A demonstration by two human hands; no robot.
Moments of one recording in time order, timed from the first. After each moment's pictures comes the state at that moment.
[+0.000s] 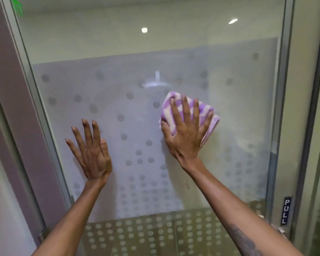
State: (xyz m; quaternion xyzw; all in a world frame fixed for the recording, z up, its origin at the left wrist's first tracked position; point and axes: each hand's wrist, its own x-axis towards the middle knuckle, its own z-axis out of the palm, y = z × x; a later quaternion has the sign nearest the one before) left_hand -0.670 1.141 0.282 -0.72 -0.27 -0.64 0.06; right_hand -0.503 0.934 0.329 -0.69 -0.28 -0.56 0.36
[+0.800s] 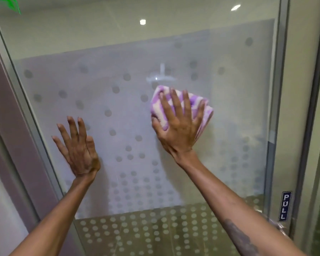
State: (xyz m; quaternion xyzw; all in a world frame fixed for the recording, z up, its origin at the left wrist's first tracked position) left_hand -0.669 1.144 0.280 -0.70 -0.27 -0.65 0.07; right_hand -0.484 0.926 0.326 -0.64 -0.30 -0.60 0.38
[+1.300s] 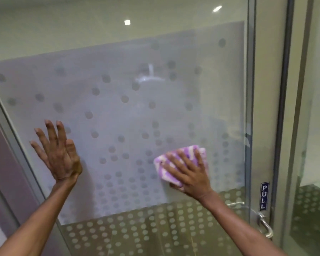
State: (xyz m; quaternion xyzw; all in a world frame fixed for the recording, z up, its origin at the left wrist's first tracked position) left_hand -0.672 1.139 0.281 -0.71 -0.26 -0.65 0.07; right_hand -0.420 0.846 0.156 -0.61 -0.48 -0.61 0.15
